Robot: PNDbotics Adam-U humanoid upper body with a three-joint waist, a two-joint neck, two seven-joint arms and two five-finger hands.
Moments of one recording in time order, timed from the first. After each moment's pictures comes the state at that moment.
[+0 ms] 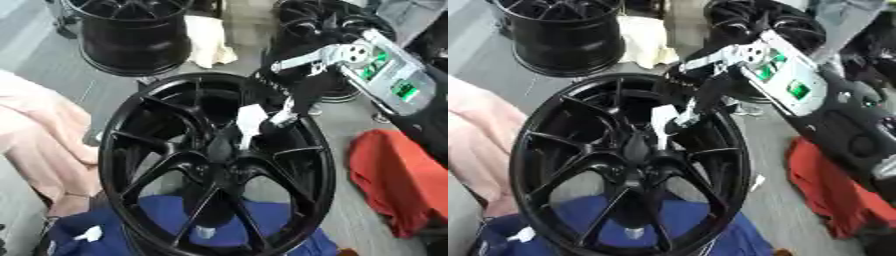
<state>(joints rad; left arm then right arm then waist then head) -0.16 0.43 0.51 -0.91 -0.04 -0.31 -0.81 -1.00 -0.55 0.60 -1.37 0.12 0.28 0.88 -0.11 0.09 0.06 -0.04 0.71</state>
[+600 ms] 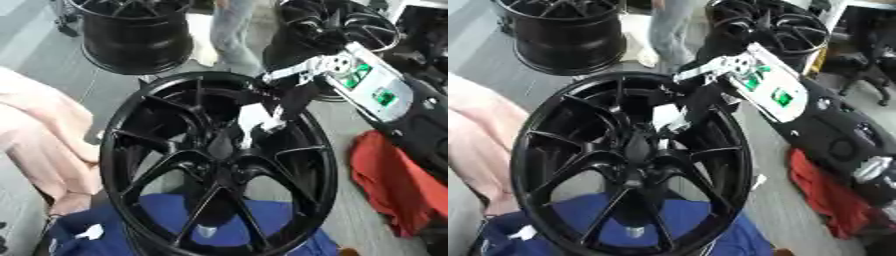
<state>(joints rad) -0.17 0.43 0.51 -0.91 -0.04 -0.31 -0.81 -1.00 -0.49 0.60 -1.26 0.17 0.25 0.89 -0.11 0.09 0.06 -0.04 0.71</state>
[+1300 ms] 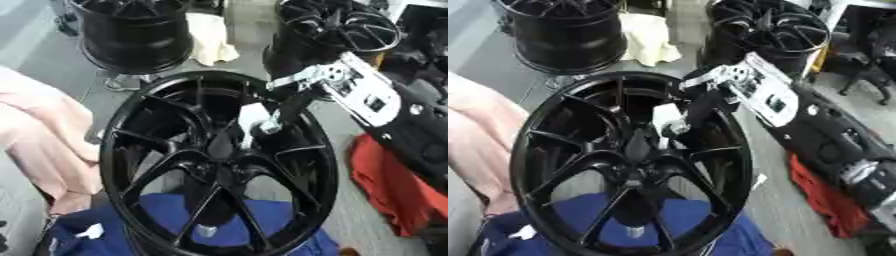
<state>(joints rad) -0.17 0.43 0.51 -0.91 -0.04 -0.30 -0.81 -0.99 -0.47 0.58 -1.19 0.25 0.21 0.88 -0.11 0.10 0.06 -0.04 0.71</state>
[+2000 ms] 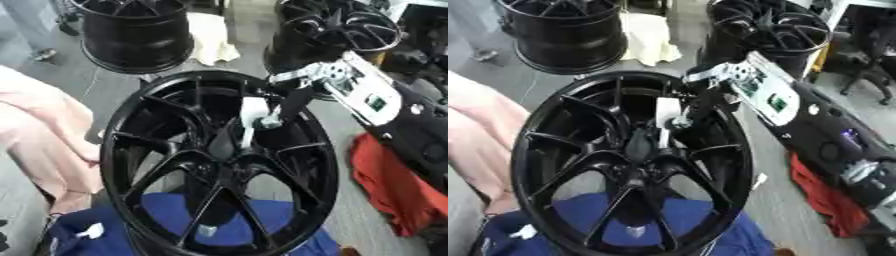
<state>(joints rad) -0.17 0.43 0.51 -0.91 -0.04 -0.30 -0.82 -0.99 -0.47 0.57 -1.20 0.25 0.22 0.75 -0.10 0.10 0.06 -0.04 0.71</state>
